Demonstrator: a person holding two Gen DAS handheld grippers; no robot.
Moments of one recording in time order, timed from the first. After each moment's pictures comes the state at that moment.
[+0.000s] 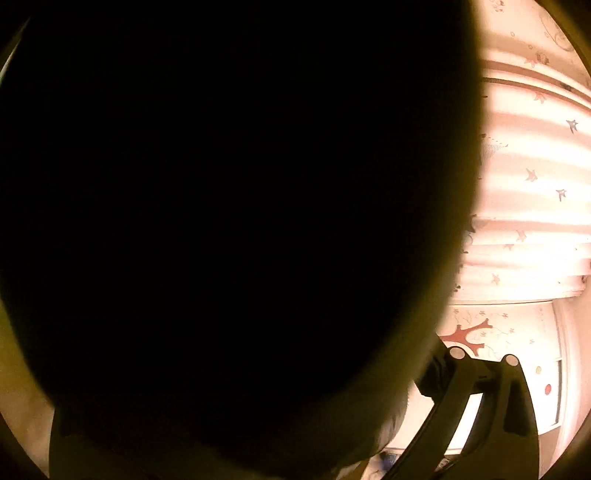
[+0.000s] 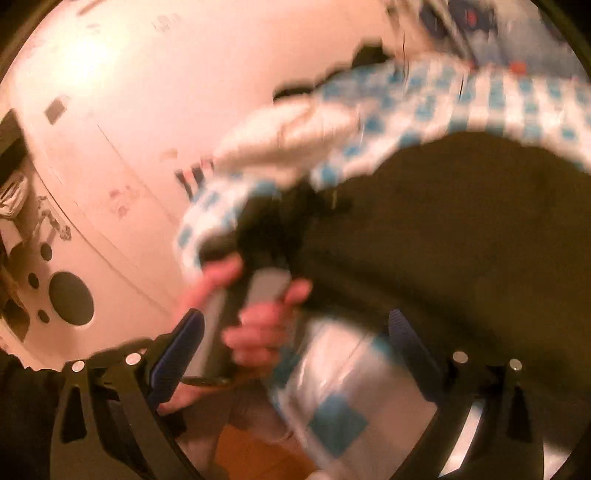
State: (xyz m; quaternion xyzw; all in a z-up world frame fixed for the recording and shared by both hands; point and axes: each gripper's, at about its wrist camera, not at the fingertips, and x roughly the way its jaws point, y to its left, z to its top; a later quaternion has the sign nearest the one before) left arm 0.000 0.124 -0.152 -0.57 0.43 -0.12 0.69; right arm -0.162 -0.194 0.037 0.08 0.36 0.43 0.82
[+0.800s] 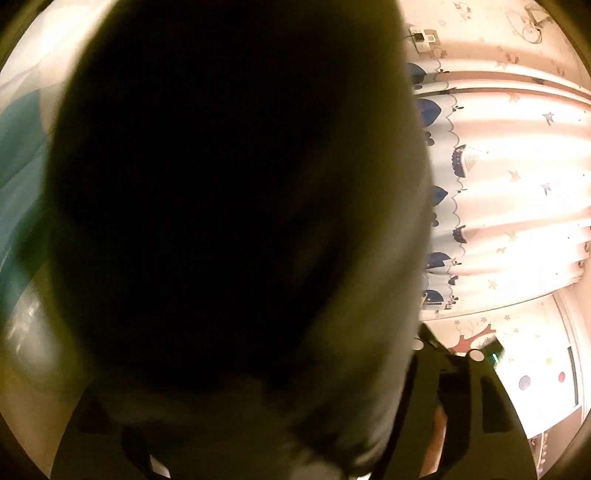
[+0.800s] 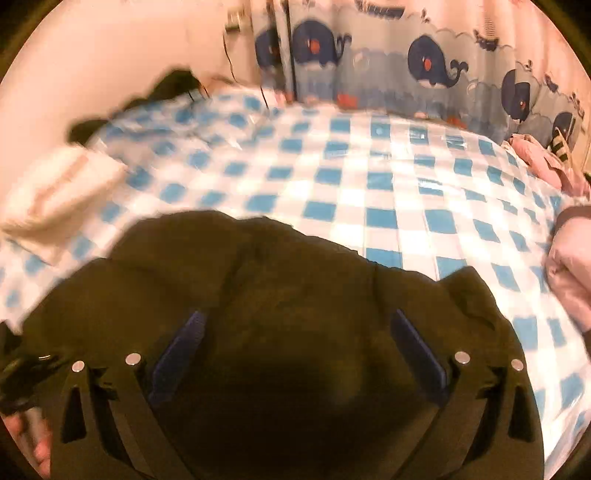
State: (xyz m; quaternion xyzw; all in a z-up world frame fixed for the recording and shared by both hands) left arm -0.008 0.121 -0.151 -0.56 0.37 -0.12 0.74; right arm 0.026 -0.253 0.022 -0.04 0.40 0.07 0.91
